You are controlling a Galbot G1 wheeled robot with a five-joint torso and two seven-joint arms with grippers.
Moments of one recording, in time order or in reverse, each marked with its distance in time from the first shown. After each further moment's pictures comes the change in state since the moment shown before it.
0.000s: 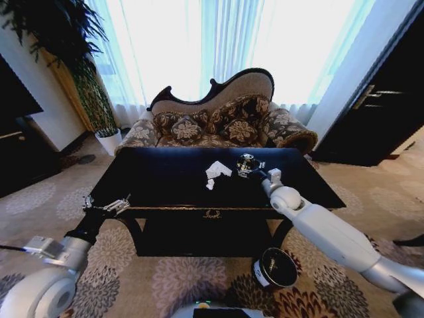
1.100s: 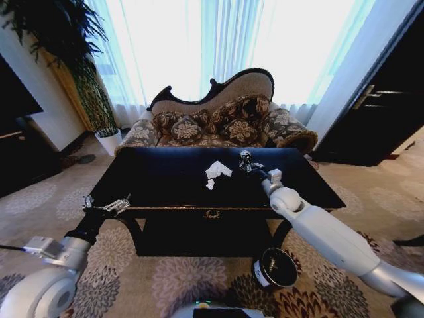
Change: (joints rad) left arm 0.000 0.000 0.000 0.000 0.000 0.000 0.000; right arm -0.118 -0.028 0.137 0.117 -0.010 0.005 0.027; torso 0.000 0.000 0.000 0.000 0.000
